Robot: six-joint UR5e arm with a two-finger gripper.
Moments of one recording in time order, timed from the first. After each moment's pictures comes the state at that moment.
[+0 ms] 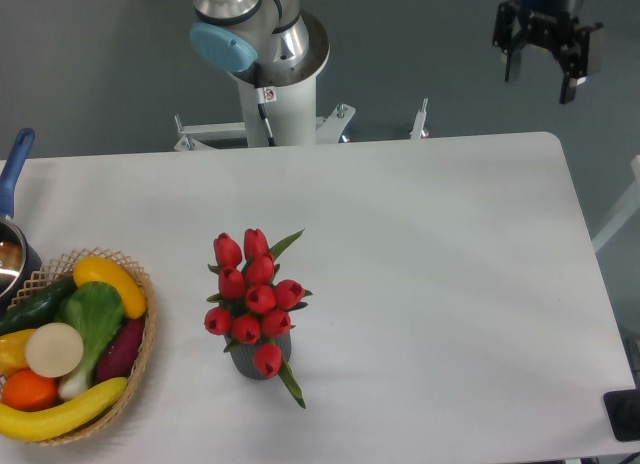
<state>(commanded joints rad) 3.12 -1.50 -1.73 -1.19 1.22 2.06</state>
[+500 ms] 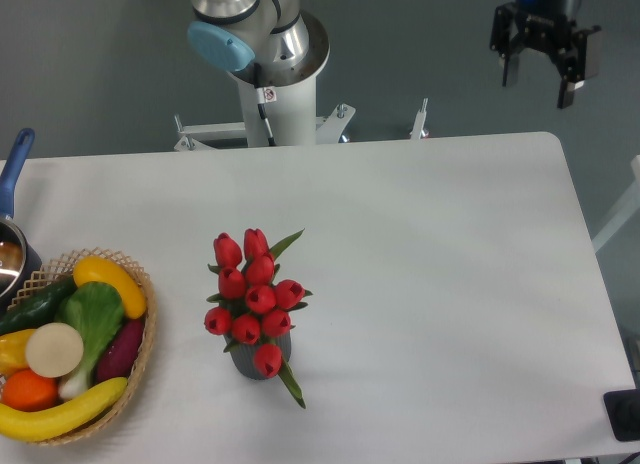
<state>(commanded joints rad) 3.07 -1.51 -1.73 -1.18 1.17 1.93</state>
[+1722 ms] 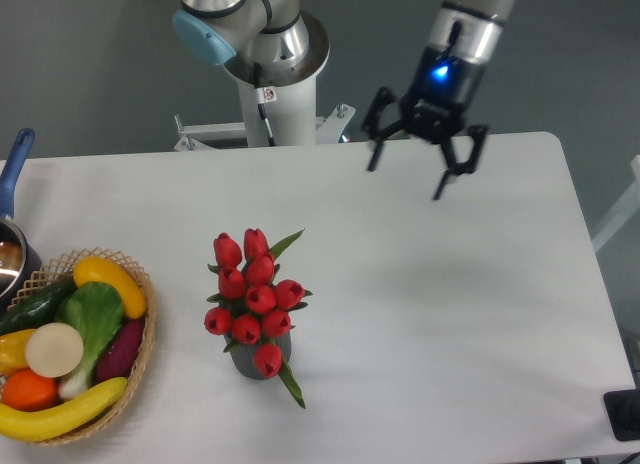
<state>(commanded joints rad) 2.87 -1.54 -1.98 -1.02 0.62 1.37</state>
